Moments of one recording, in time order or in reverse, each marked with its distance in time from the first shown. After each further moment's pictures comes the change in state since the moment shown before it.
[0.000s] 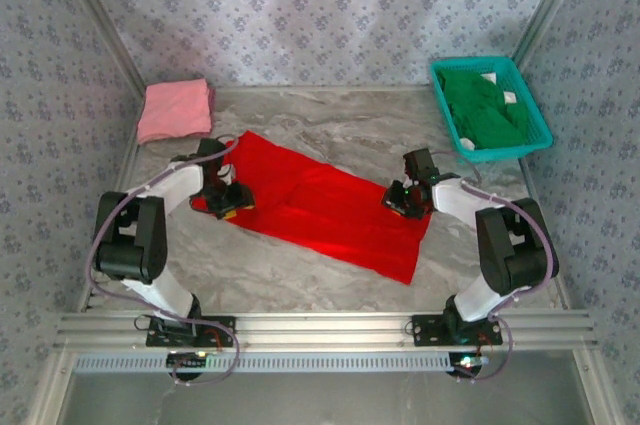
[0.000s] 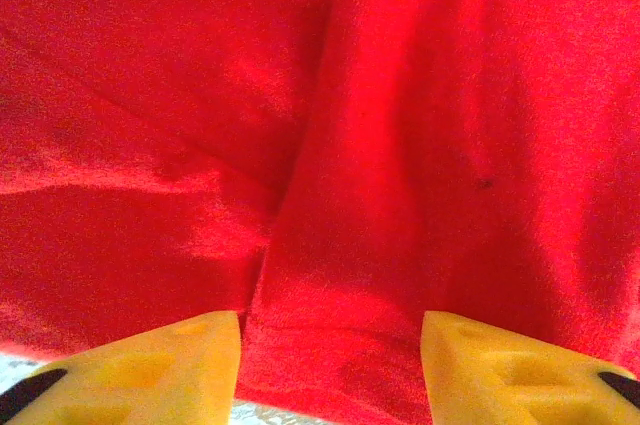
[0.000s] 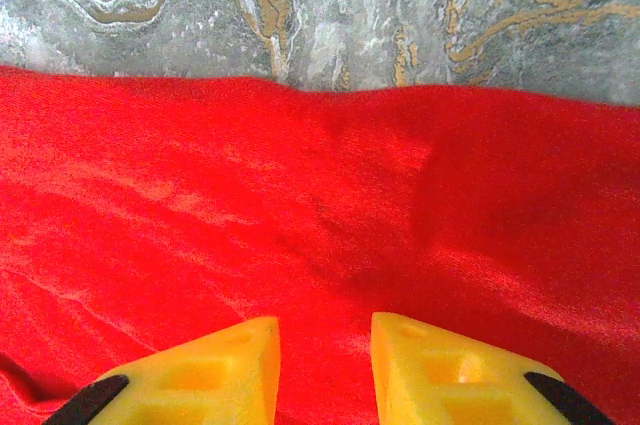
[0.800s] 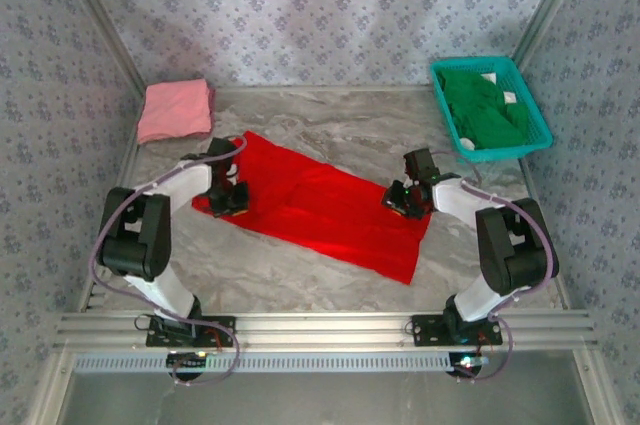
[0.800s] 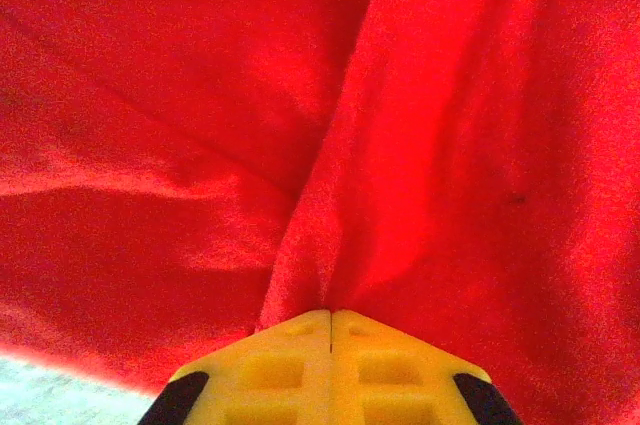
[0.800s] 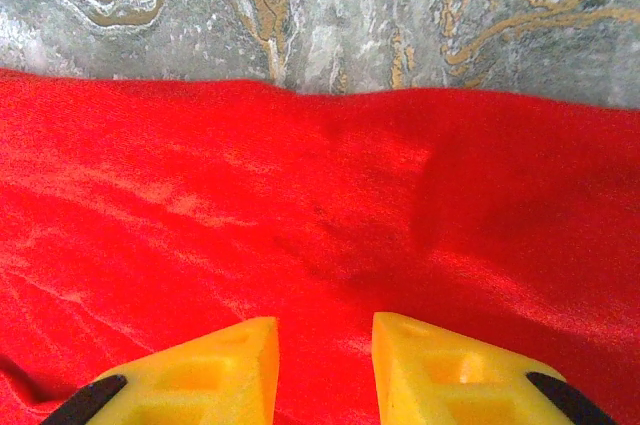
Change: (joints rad) left arm -0.045 0.009 0.035 -0.049 -0.144 -0.021; right arm -0.003 0.000 0.000 0.000 -0.002 0.000
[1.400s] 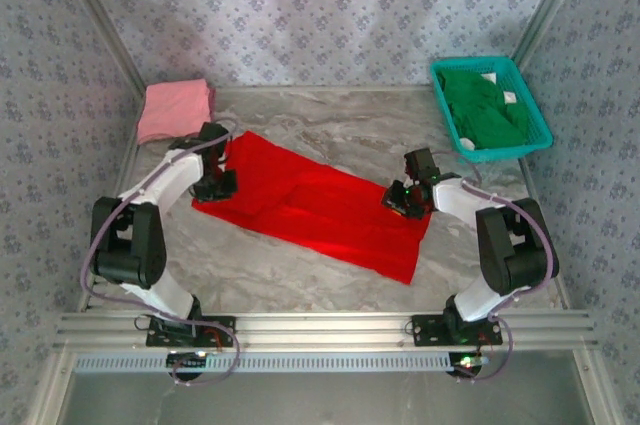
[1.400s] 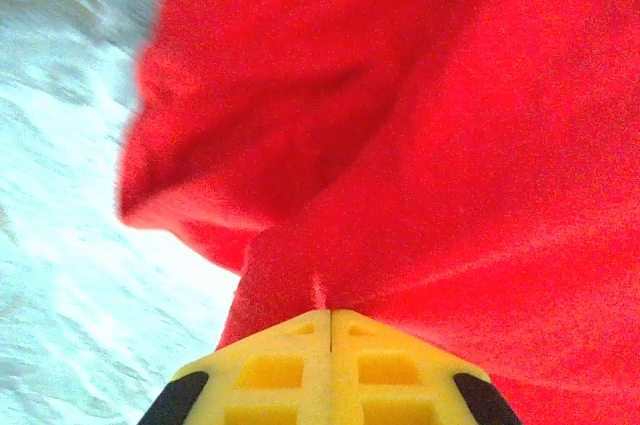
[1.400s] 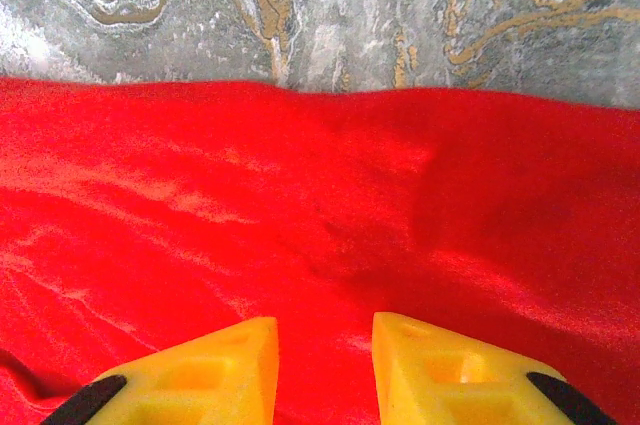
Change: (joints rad) left arm 0.080 -0.048 0.171 -0.180 -0.248 0.142; right arm -0.008 0.000 0.000 0.000 -0.008 -0.006
